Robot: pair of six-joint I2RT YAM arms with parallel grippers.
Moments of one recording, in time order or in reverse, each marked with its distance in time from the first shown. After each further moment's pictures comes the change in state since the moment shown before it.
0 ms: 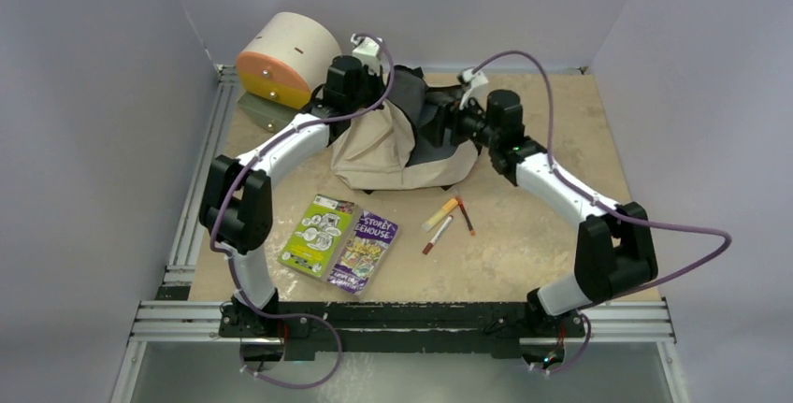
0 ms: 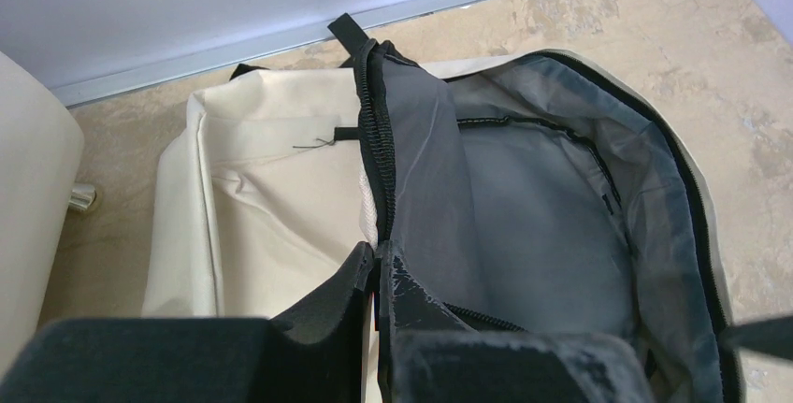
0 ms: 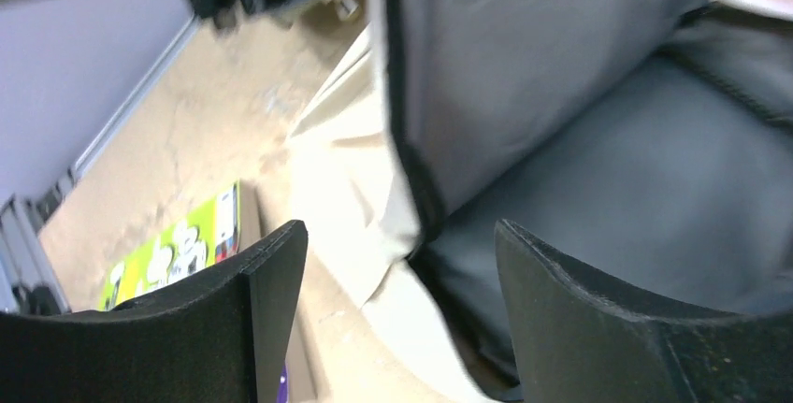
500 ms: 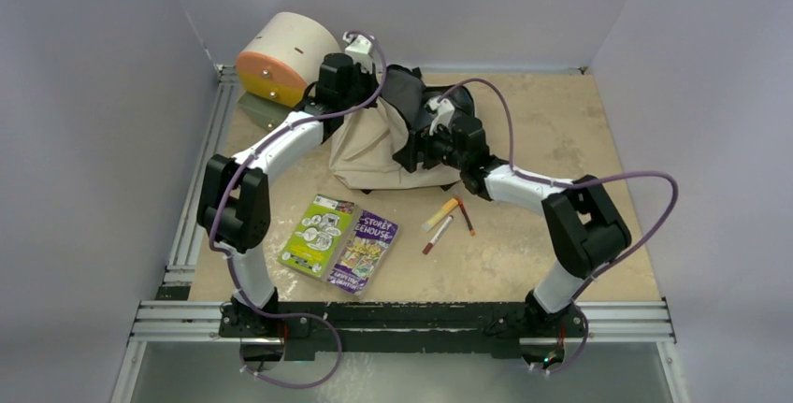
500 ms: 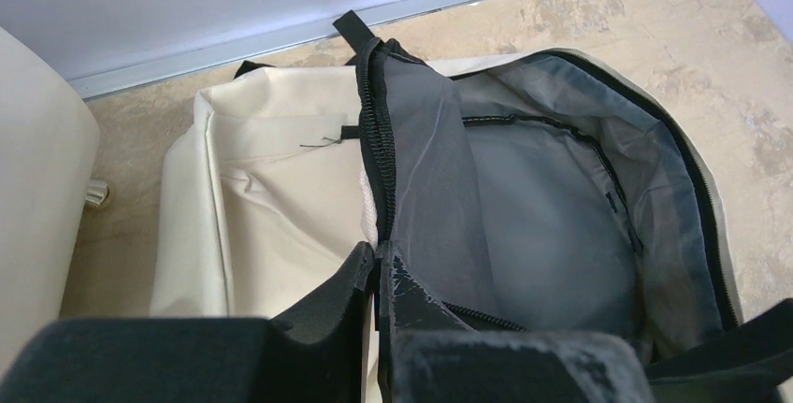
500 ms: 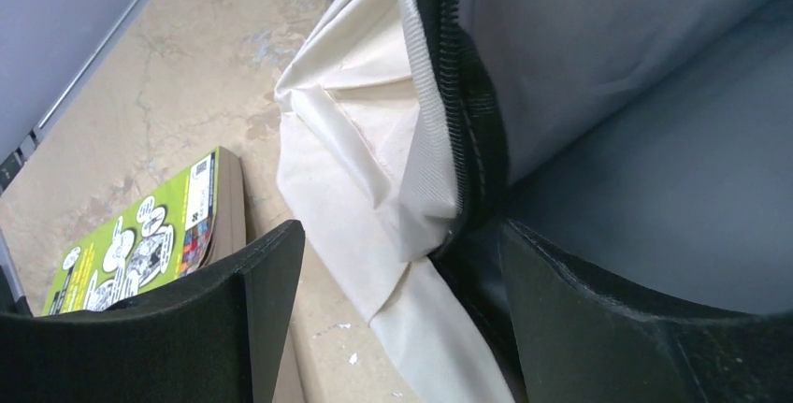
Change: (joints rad) left arm 0.044 0.000 0.001 -0.013 0.057 -0.001; right arm 0.180 0.157 -0.153 0.275 0.076 0.008
